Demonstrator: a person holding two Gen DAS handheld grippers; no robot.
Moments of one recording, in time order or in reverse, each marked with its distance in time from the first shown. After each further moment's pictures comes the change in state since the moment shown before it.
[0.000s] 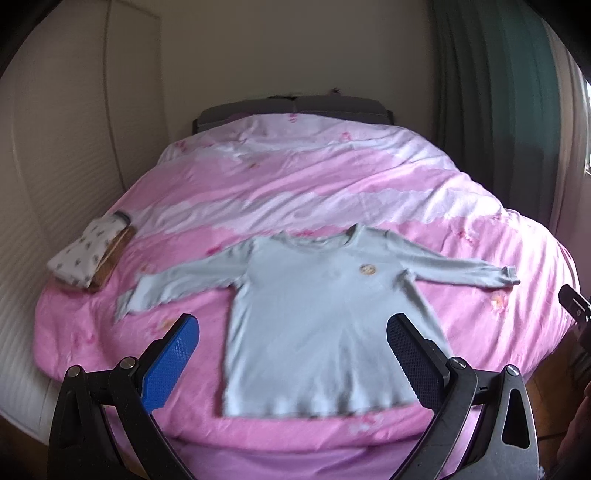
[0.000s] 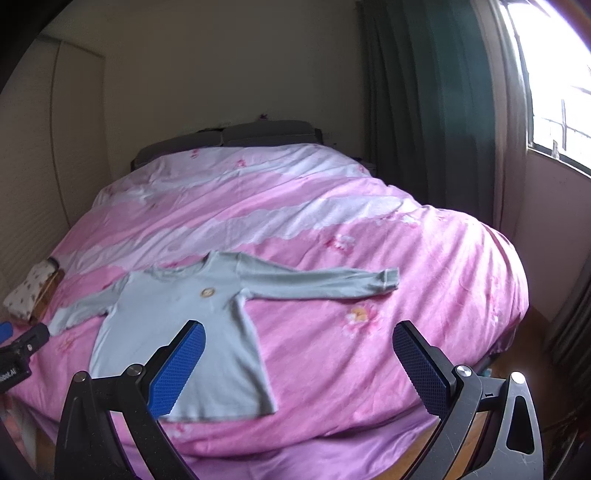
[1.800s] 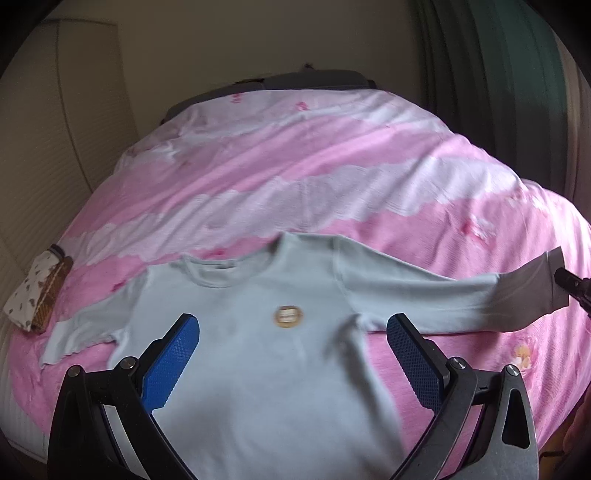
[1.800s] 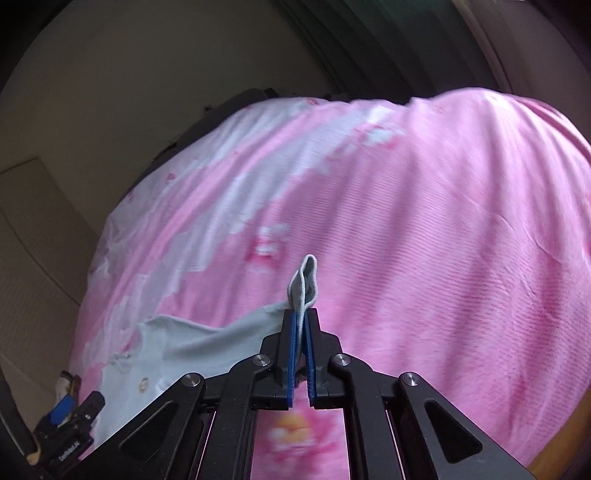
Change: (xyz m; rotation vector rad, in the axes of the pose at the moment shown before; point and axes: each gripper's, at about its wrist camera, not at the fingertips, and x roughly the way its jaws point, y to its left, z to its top) left arm 0.171 -0.138 0.049 0.079 0.079 0.040; right arm 0.238 -0.148 0.033 0.407 0.164 0.215
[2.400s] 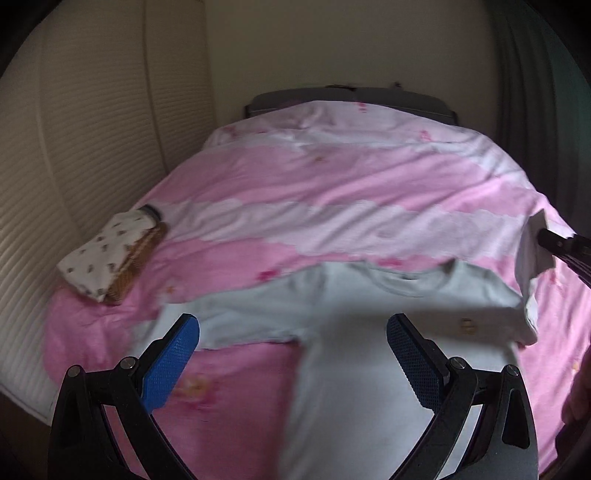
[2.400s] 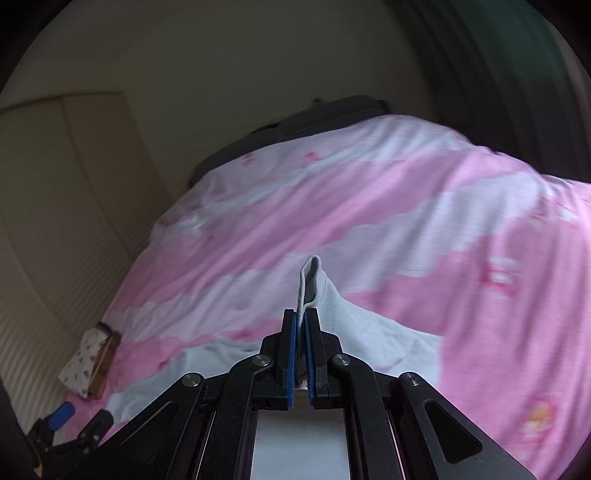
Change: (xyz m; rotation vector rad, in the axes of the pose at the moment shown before) left arm -0.033 0.231 -0.023 -0.201 -0.017 0.173; right arm 0.030 0.268 -0.053 -0.306 -0.005 0.201
